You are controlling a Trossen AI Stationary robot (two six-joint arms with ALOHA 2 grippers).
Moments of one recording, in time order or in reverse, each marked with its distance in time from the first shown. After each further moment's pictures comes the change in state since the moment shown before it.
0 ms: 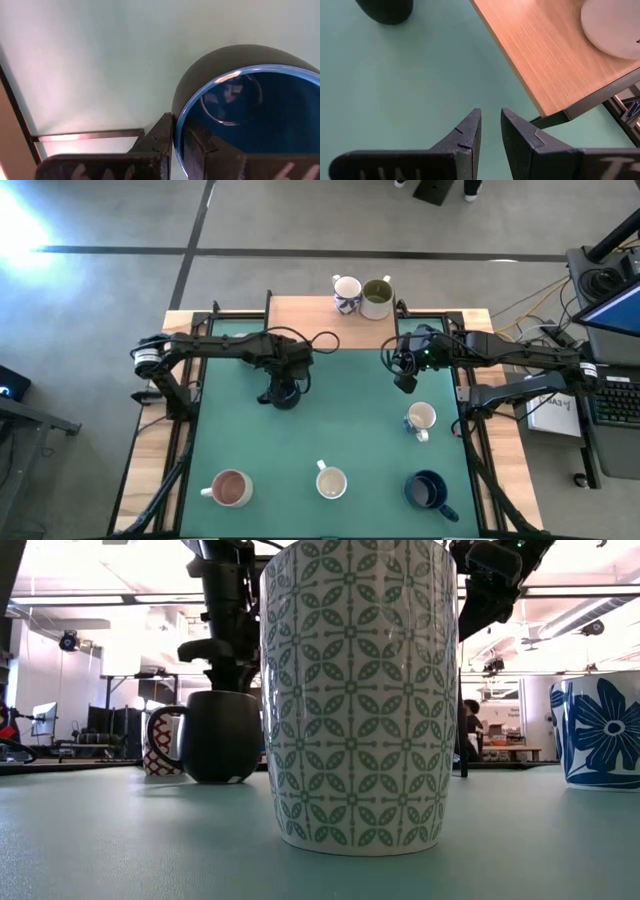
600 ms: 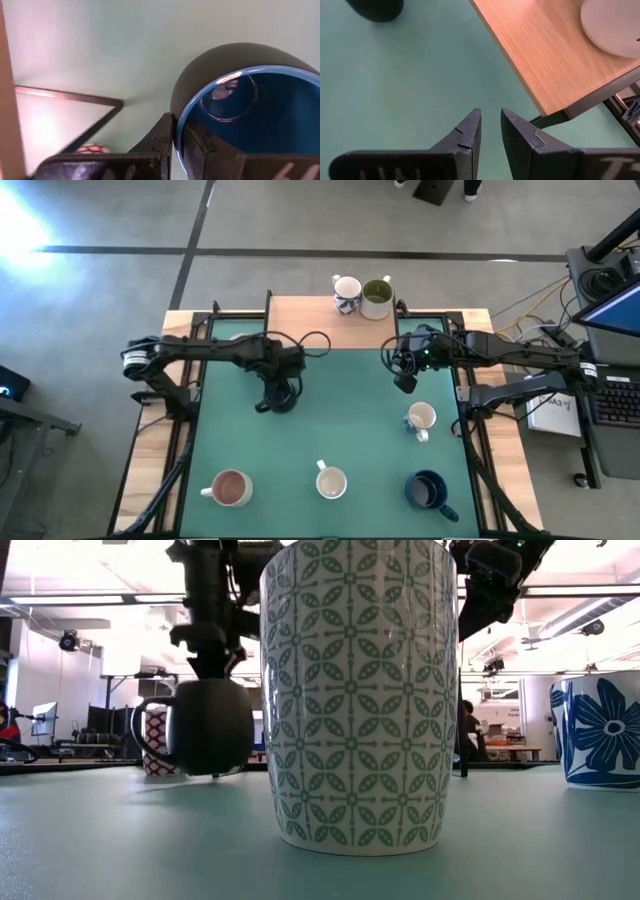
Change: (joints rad) left arm -0.033 -0.086 -0.053 -0.060 -0.006 -0.288; right arm 0.000 0.000 0.000 0.000 0.000 0.009
